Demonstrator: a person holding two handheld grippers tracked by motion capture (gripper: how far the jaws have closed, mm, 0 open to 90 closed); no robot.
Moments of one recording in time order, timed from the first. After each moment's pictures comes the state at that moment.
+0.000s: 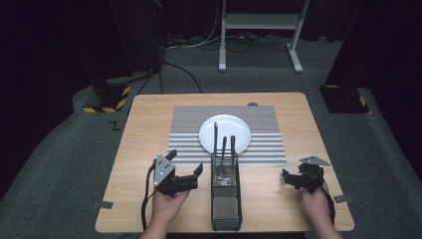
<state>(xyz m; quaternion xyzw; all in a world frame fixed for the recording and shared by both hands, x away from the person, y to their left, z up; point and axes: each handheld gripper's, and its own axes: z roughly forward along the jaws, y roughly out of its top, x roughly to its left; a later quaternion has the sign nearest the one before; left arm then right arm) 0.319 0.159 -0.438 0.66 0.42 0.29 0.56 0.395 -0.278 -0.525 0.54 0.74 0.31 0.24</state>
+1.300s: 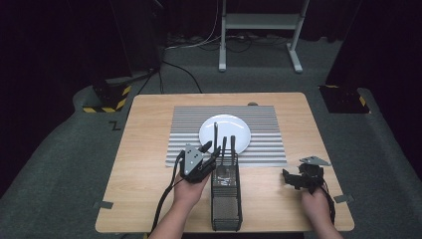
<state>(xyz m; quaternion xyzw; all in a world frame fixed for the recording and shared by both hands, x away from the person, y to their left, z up) 0.351 0.101 -0.433 0.68 0.38 0.31 0.55 0.395 -0.278 -0.525 0.54 0.74 0.31 0.24</state>
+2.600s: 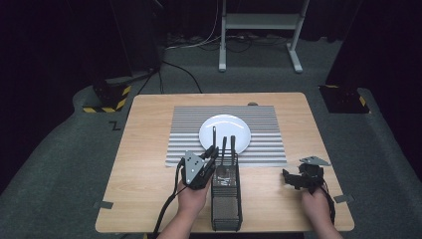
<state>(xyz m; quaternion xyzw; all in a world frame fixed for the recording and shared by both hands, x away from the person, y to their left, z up) 0.329 0.092 -0.433 0.63 0.40 0.33 0.57 0.395 -0.278 -0.525 0.54 0.74 0.32 0.24</state>
